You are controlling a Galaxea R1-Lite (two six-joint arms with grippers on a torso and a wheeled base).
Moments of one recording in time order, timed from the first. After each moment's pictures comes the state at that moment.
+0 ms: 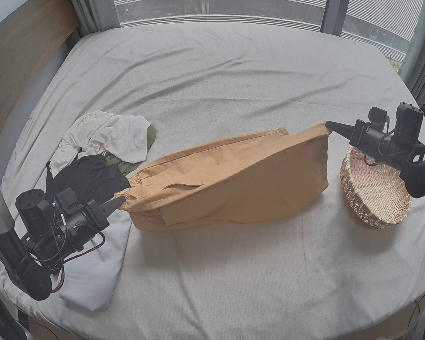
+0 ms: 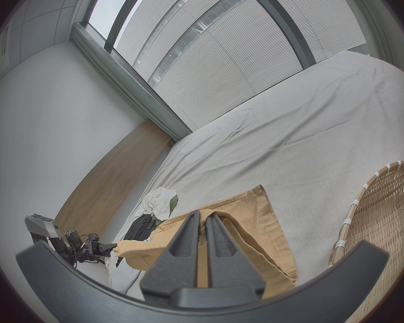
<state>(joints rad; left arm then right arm) -0.14 1.92 -0.25 -1.55 -0.37 -0.68 0.05 1.86 -1.01 -0.82 0.60 0.44</state>
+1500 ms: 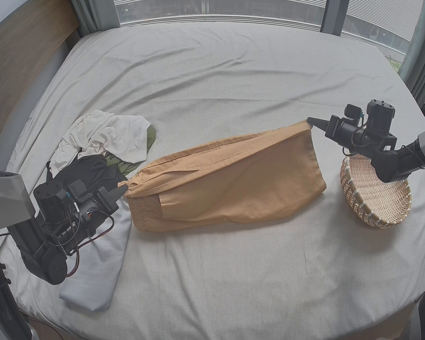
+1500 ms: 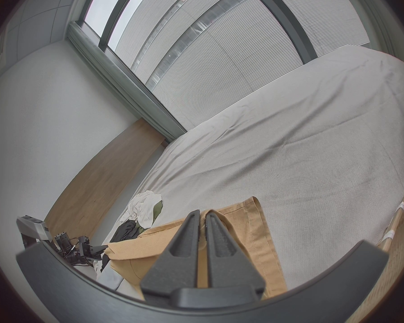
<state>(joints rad) -0.13 2.07 -0.43 -1.55 -0.28 -0.70 0.07 2.15 -1.35 -0.78 0.58 0.44</state>
